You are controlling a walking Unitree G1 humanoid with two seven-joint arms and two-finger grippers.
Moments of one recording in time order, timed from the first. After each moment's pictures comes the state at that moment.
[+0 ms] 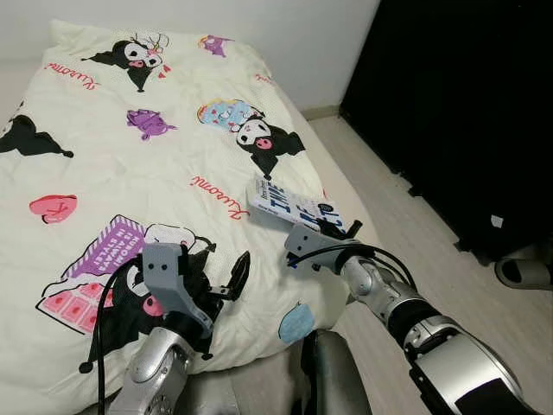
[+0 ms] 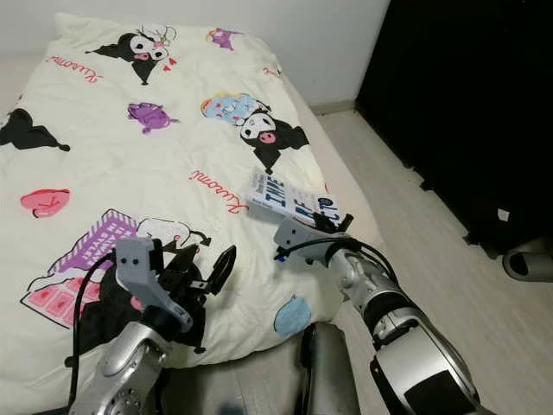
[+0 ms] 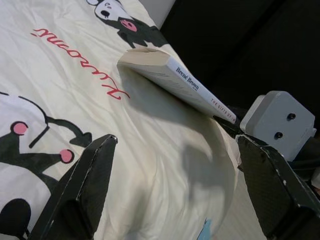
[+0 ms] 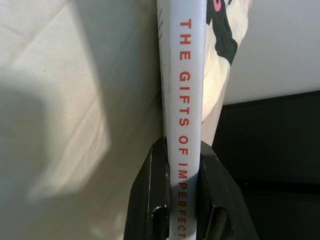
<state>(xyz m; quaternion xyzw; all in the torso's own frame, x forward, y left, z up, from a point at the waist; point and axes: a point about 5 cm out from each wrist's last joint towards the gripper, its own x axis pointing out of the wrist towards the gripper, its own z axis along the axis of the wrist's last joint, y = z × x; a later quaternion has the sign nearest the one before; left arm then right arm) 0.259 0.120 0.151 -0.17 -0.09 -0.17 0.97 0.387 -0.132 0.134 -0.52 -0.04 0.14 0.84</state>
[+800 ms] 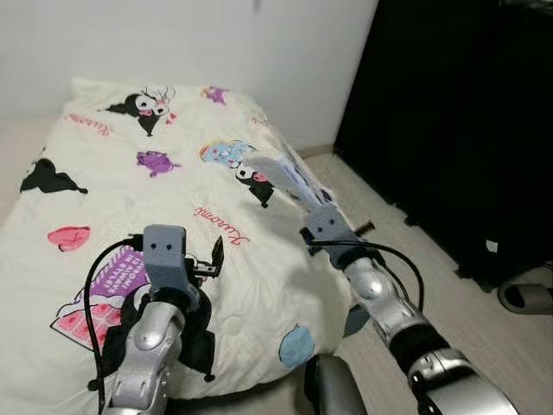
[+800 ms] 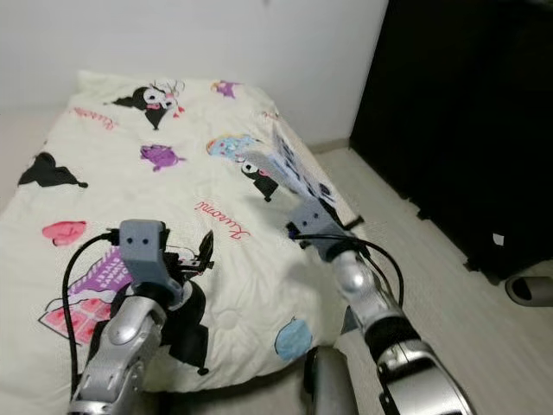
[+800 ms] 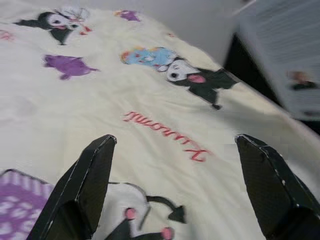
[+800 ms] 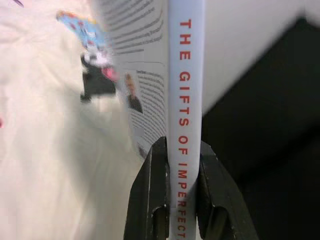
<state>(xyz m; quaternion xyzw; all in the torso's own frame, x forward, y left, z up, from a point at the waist) 0.299 0.143 0.141 -0.01 -0.09 -0.04 0.99 0.361 -0.145 0.124 -0.24 -0.08 0.06 0.97</state>
